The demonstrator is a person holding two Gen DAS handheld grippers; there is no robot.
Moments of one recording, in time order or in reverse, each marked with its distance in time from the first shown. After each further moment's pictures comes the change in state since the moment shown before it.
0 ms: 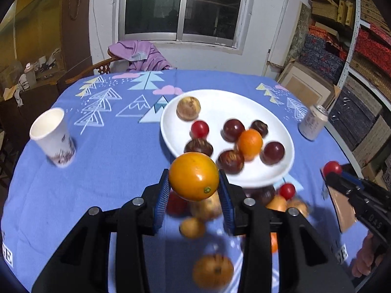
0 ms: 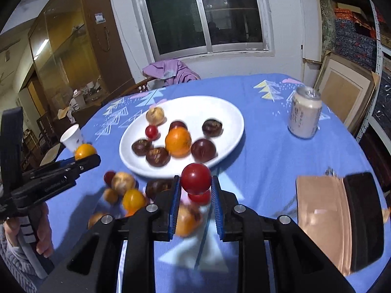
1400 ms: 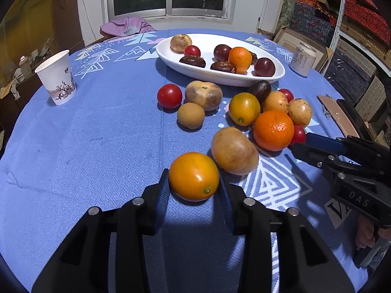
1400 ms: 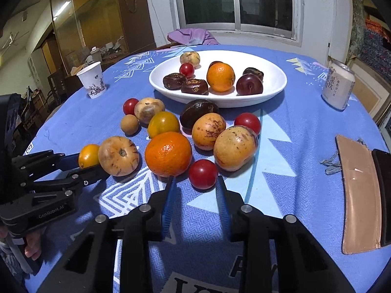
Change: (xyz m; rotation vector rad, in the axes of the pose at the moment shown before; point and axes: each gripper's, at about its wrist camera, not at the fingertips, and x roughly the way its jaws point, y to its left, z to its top) left arm -0.019 0.001 -0.122 0.091 0.133 -0.012; right arm 0.017 0.048 -0.092 -0.153 0.152 0.055
